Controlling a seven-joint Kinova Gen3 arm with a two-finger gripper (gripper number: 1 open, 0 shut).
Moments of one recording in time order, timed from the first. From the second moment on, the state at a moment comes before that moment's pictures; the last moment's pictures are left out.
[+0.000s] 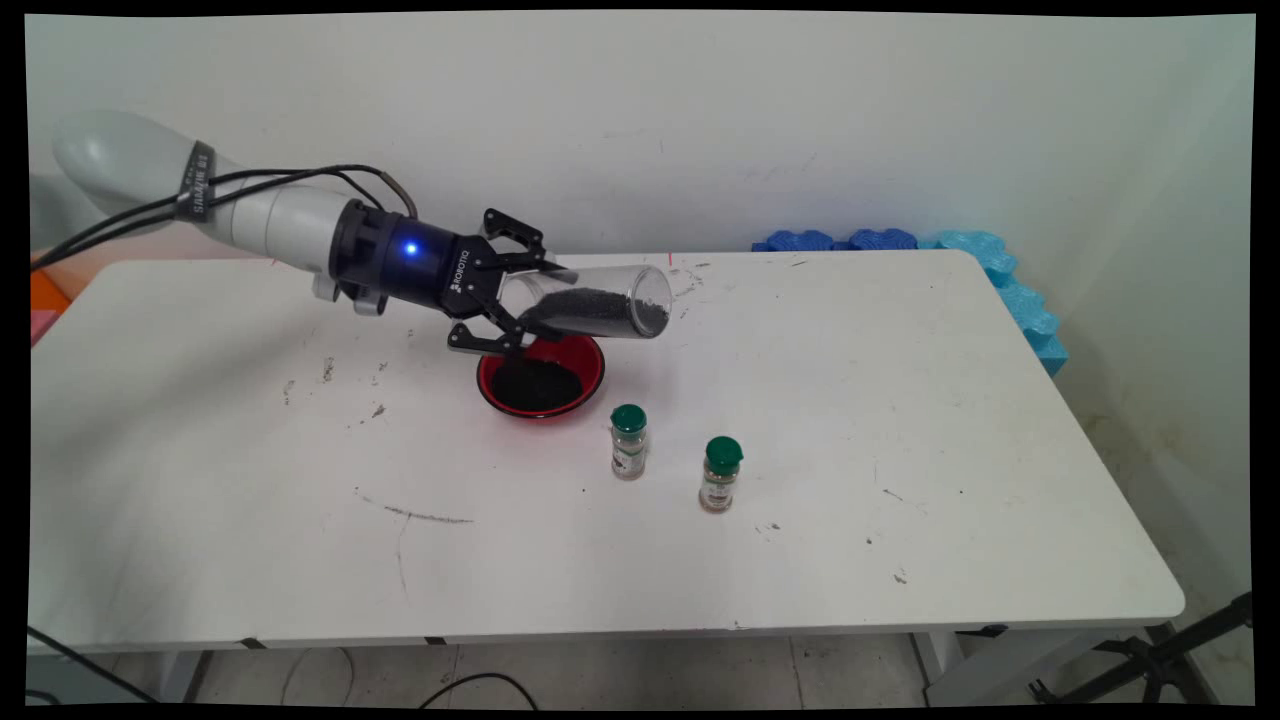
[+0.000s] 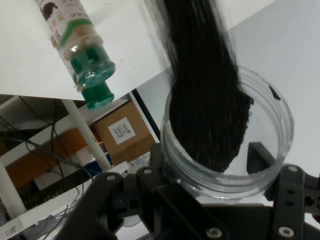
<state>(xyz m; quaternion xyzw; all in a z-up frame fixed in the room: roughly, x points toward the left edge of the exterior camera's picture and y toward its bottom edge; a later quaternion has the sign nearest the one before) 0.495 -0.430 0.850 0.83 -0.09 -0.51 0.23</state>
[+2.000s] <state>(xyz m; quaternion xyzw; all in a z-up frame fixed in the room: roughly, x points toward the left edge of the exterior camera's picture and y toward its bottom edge) 0.481 -0.450 0.865 0.77 -0.37 -0.37 0.37</state>
